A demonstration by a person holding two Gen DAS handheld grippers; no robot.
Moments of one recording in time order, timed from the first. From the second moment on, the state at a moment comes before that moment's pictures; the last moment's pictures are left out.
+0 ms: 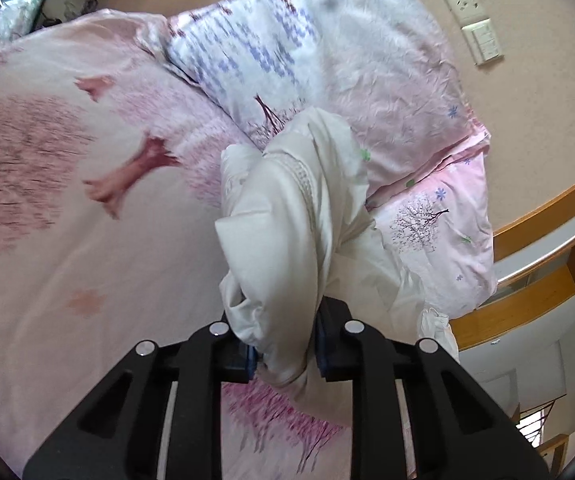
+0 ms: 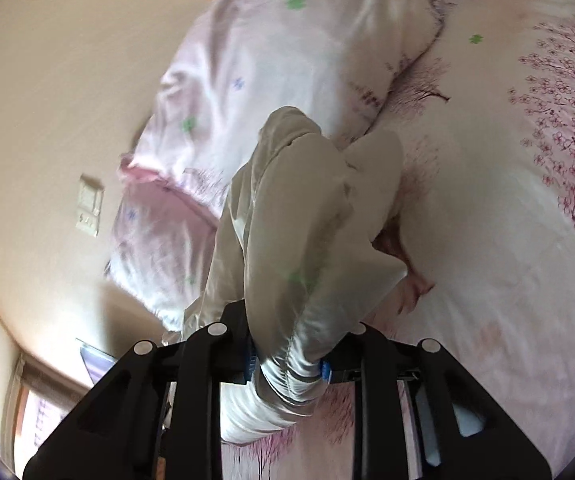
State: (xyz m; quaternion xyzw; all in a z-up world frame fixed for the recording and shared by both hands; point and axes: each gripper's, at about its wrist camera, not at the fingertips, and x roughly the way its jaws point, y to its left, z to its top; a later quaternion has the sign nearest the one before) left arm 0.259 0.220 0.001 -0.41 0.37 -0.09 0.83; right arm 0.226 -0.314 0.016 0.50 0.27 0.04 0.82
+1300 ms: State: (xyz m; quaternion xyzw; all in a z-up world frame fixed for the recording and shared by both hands) left arm 0.119 0.255 -0.002 -0.22 0.37 0.08 0.90; right arm 0.172 -0.125 0.076 0.10 0.37 0.02 0.92
